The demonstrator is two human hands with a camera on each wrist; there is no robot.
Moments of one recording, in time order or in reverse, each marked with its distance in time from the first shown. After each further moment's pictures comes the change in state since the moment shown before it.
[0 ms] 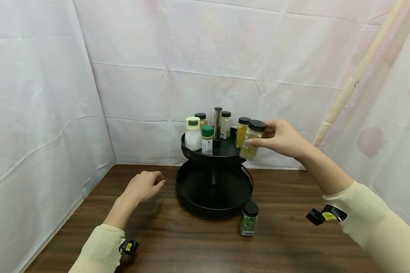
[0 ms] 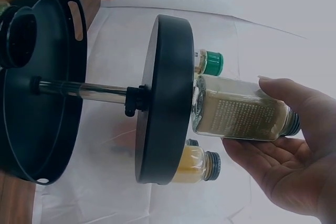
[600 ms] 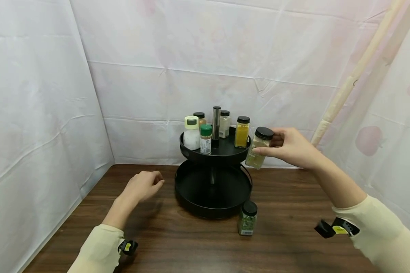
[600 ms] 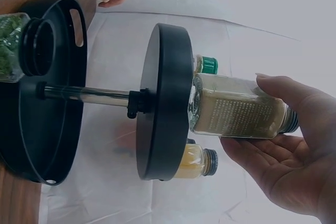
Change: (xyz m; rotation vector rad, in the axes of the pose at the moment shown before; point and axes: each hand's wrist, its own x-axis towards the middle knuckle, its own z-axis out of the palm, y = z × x) left_hand 0.002 0.000 0.001 0.011 -0.001 0.011; right_hand -0.029 0.010 0.001 0.001 0.011 -0.059
